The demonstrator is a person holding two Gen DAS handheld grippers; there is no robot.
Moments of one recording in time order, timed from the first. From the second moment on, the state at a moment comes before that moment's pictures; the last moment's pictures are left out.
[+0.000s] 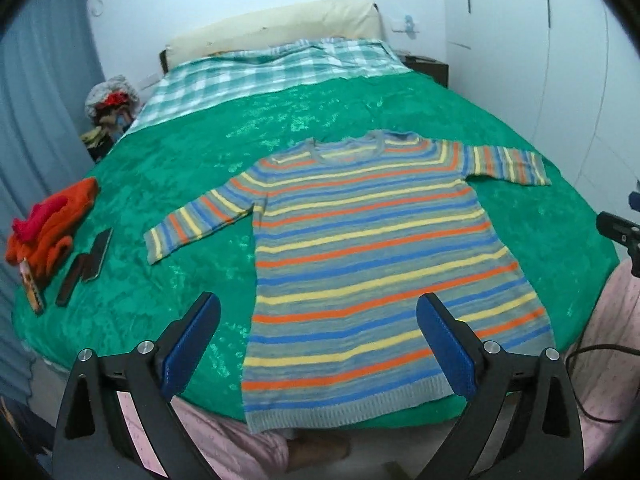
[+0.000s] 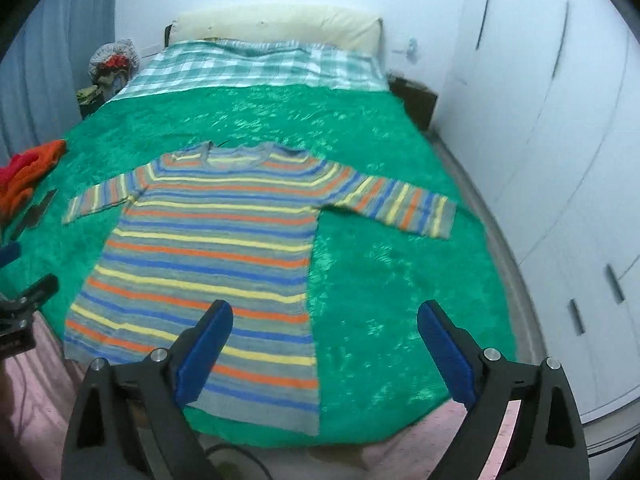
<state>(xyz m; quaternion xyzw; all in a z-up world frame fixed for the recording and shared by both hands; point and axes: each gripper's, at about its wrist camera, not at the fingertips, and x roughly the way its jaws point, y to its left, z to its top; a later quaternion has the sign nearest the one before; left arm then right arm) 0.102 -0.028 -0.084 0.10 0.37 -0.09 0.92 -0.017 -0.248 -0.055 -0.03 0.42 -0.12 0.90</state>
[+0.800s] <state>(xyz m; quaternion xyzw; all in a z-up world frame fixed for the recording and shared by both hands) 0.118 -0.006 -0.086 0.08 0.38 -0.06 0.92 -0.014 -0.263 -0.043 -0.05 0.41 -0.17 0.90</state>
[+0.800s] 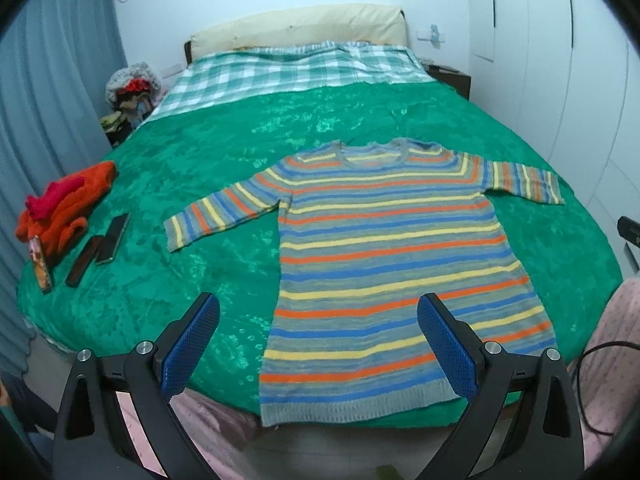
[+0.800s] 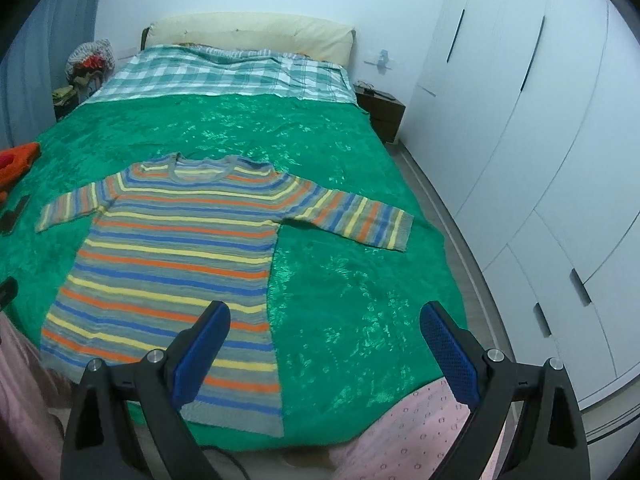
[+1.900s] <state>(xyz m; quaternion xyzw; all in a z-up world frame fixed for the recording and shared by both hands) 0.192 0.025 -0.202 0.03 0.47 0.05 0.88 0.198 -0.599 -0.231 0.34 0.48 -0.14 0.79</state>
